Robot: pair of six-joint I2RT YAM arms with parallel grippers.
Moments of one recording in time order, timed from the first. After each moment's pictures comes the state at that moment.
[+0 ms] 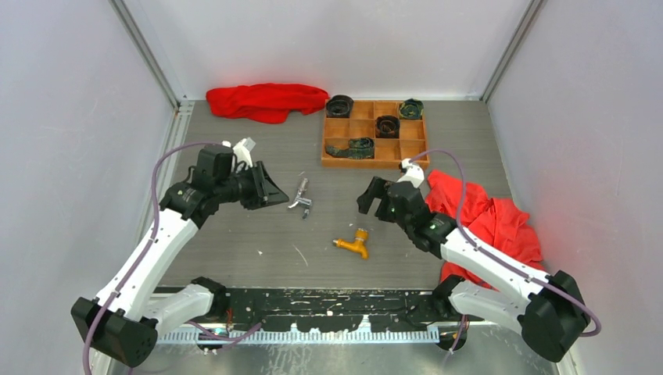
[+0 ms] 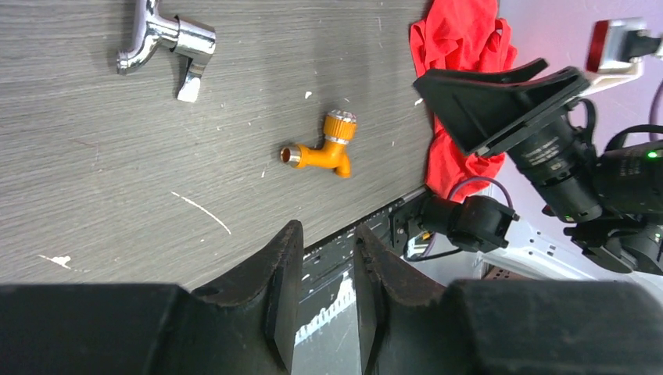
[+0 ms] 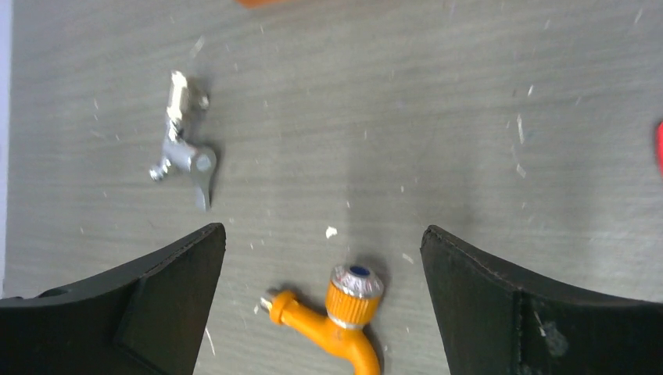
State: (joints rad) left arm -0.38 1.02 1.03 -0.70 0.44 -0.68; right arm 0.68 1.00 0.62 -0.18 0.32 0.74
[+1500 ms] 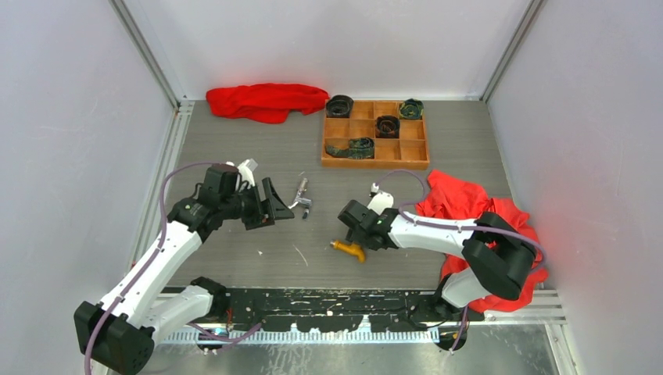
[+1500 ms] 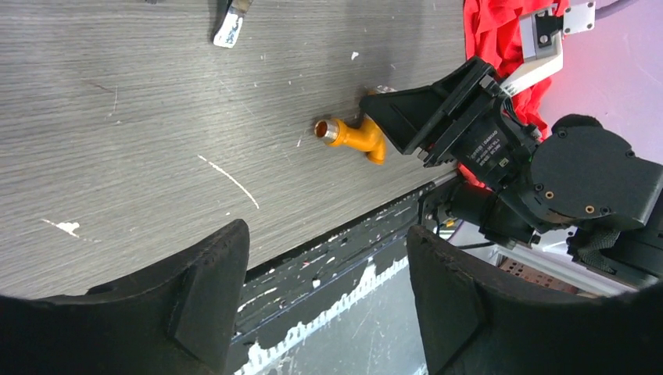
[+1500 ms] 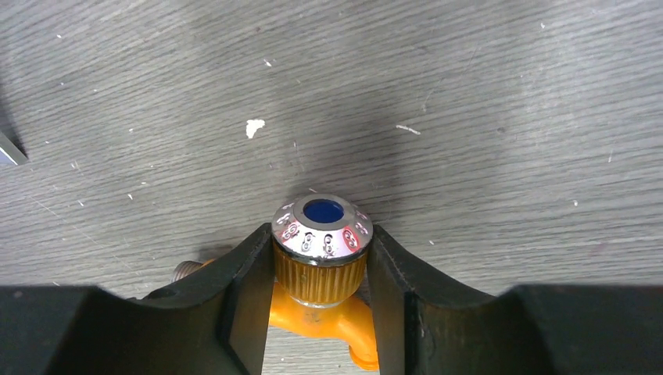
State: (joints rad) left arm -0.39 0.95 0.82 -0.66 0.43 -0.69; right arm 0.94 1.47 0.75 -0.46 0.39 1.22
